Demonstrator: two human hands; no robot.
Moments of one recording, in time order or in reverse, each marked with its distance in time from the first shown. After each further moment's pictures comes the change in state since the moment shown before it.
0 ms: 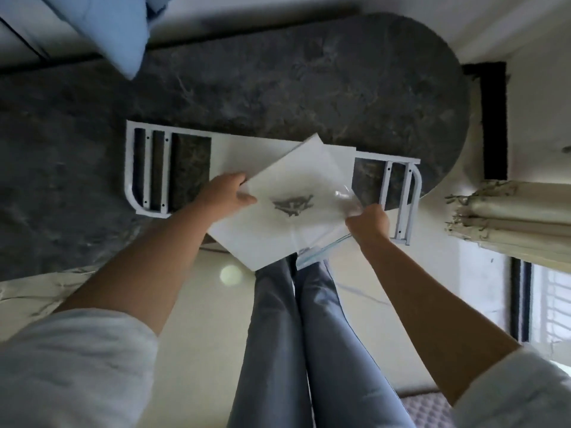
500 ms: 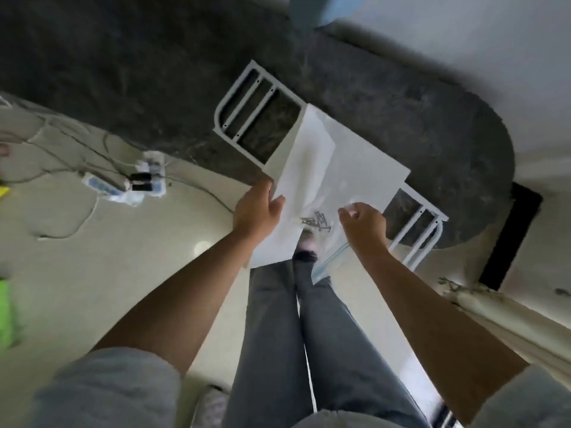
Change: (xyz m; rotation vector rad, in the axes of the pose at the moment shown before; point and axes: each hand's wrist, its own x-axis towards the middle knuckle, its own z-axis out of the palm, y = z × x) left_hand -0.150 0.025 0.071 -0.490 0.626 -0.353; right_hand -0.099 -0.022 -0.002 -0.398 -0.105 -0.714
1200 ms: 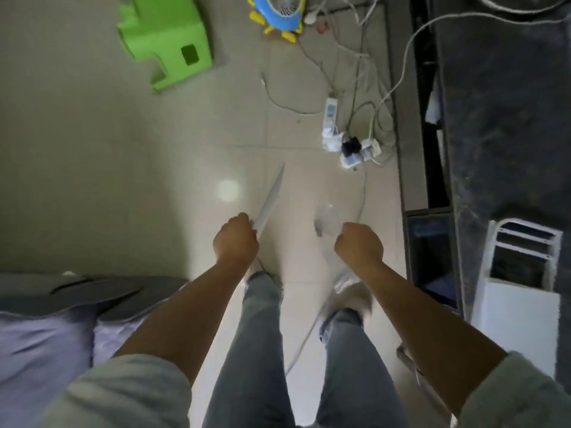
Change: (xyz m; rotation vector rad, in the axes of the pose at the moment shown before) left_hand -0.355 -0.341 -0.029 -0.355 0.379 -1.060; right_hand -0.262 -0.159 0.298 -1.138 -0.397 -0.914
